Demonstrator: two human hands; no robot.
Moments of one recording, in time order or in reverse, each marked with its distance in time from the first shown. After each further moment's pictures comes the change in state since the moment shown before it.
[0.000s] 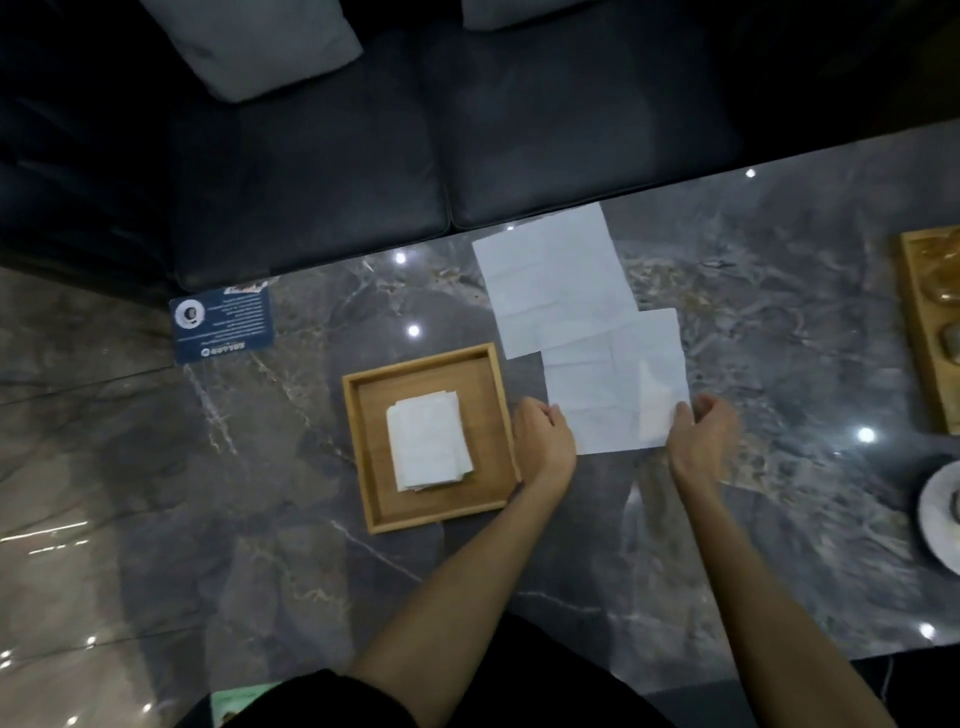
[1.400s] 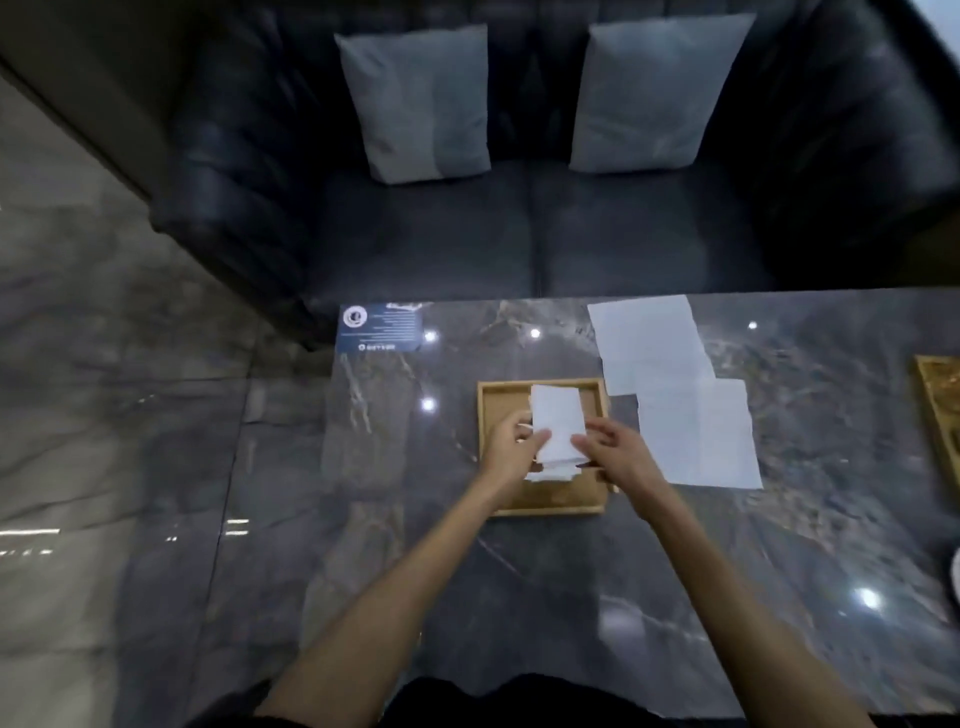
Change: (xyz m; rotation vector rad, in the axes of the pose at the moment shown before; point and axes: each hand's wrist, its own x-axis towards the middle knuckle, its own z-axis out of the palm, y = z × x) left_hand -0.034 -0.084 -0.245 -0.443 -0.209 0.219; right_hand -0.254 -0.131 0.009 0.138 -0.768 -0.311
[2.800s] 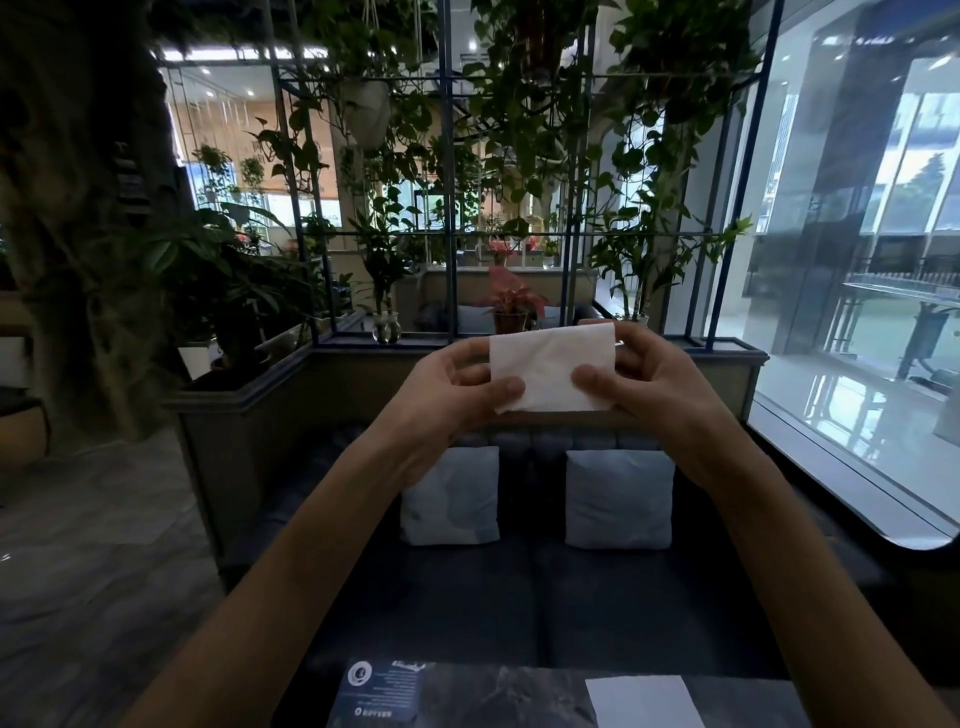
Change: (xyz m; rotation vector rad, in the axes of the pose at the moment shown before) left_hand -0.237 0.413 -0.125 -0.182 -0.241 0.911; right_hand -0.243 -0.398 -0.140 0.172 -0.112 -1.149
